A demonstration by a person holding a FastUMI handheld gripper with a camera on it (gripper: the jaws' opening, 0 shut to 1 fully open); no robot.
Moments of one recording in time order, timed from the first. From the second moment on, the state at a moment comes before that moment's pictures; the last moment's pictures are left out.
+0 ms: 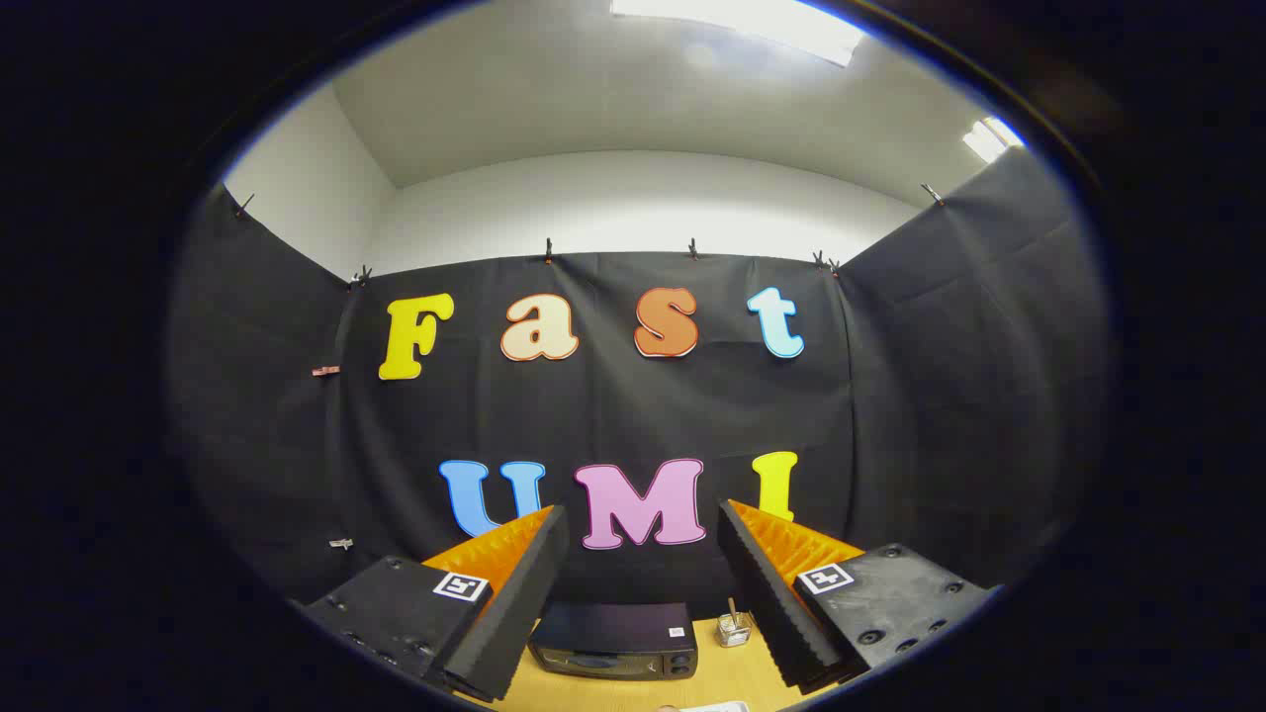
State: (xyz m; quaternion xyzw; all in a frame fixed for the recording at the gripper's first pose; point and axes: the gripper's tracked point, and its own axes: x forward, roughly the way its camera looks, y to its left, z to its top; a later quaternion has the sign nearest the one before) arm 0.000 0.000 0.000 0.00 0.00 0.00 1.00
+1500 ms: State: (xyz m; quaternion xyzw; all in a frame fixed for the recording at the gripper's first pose) arm 0.027 0.010 -0.028 -0.01 0.00 -0.02 1.00
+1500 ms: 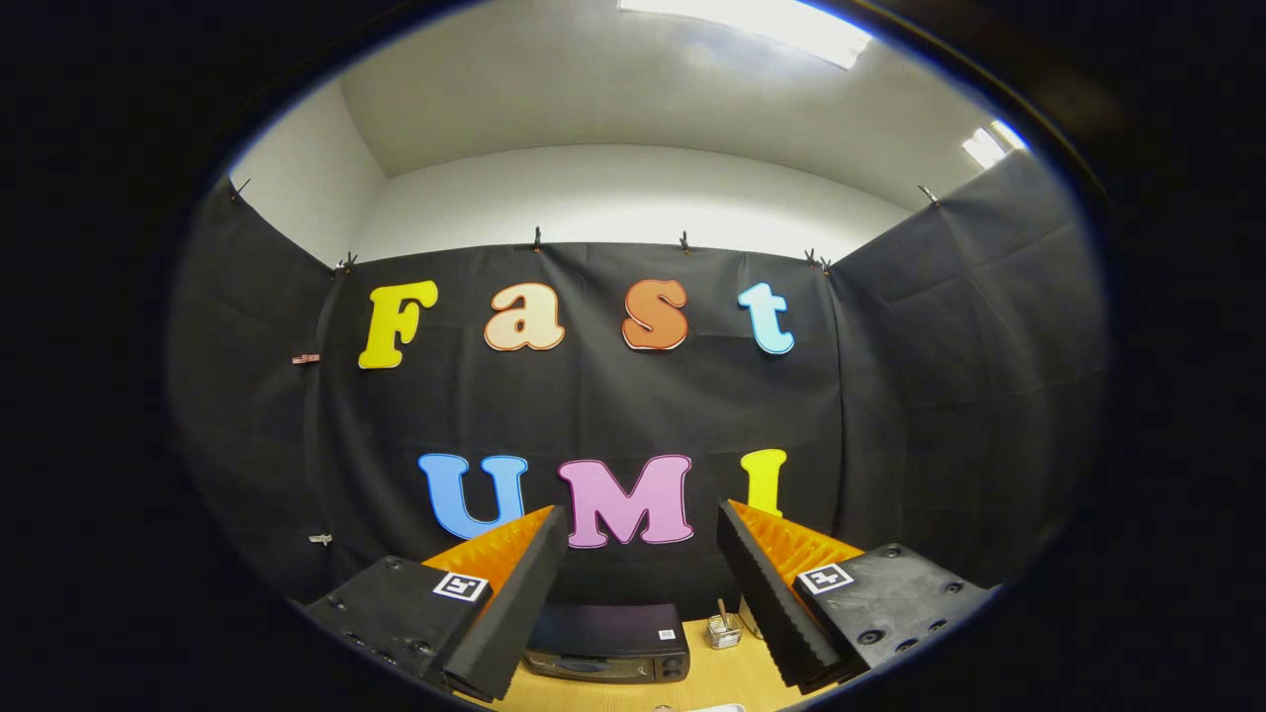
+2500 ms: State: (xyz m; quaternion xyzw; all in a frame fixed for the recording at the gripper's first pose) arm 0.137 0.047 -0.227 0.02 0.07 0.00 1.00
